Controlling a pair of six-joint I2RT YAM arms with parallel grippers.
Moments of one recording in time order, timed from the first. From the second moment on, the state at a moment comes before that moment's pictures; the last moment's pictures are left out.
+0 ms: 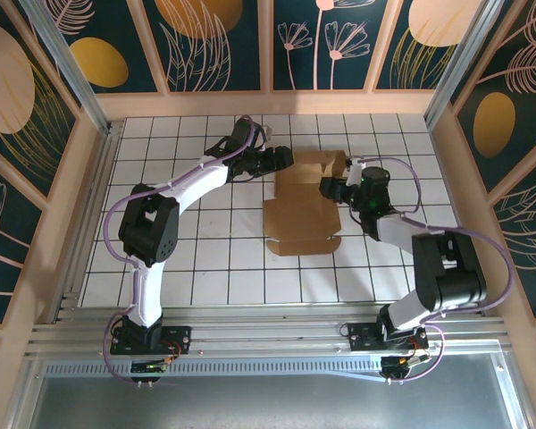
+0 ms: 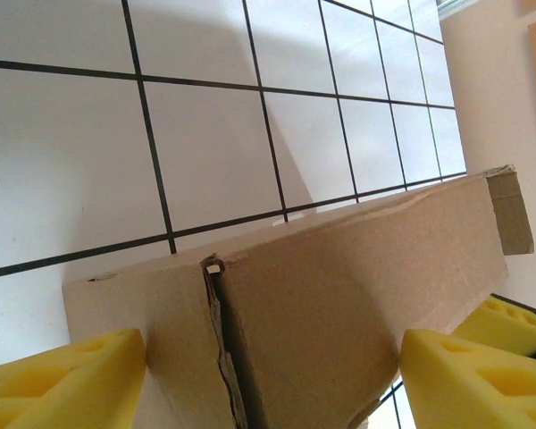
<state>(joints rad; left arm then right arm) -0.54 2.08 1.67 -0.29 0.37 -0.71 0.21 1.50 0.66 0.43 -0.34 0.32</state>
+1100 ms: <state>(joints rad) -0.54 2.08 1.66 -0.28 0.37 -0.73 0.13 1.70 0.89 0.24 -0.16 0.06</state>
